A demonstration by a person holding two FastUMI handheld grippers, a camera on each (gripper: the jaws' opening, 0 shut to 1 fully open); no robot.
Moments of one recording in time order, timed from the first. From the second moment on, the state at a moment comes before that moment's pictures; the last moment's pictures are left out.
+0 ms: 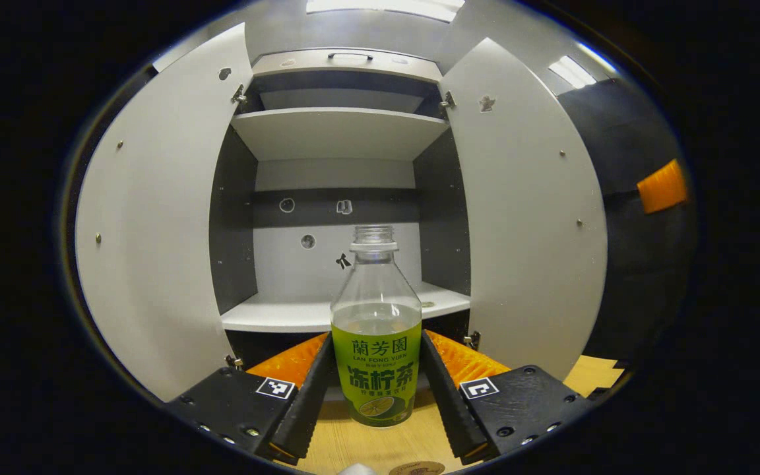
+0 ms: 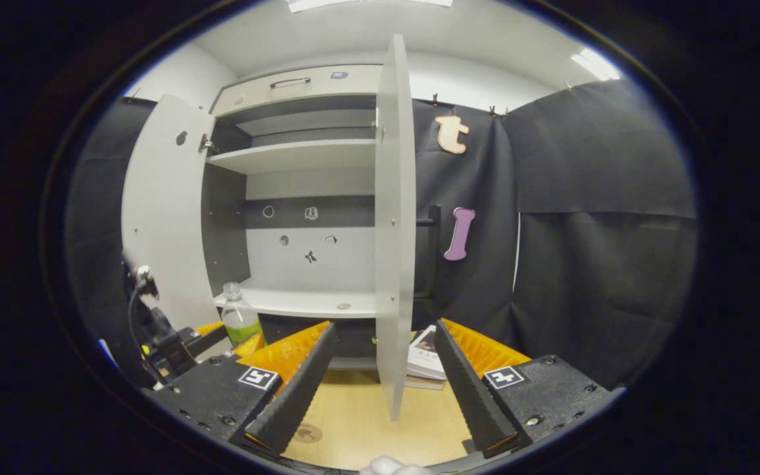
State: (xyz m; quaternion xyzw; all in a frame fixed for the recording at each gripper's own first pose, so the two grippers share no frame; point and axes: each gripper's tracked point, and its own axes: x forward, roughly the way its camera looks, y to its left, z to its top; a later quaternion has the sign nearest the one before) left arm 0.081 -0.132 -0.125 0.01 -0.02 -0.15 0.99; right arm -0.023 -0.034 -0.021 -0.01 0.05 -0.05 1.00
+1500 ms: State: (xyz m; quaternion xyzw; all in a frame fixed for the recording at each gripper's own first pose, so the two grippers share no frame) left arm 0.010 -0.158 -0.304 -0.01 0.00 -0.21 0.98; right arm -0.036 -0.030 -0.034 -0.06 0.11 -0.07 0.99
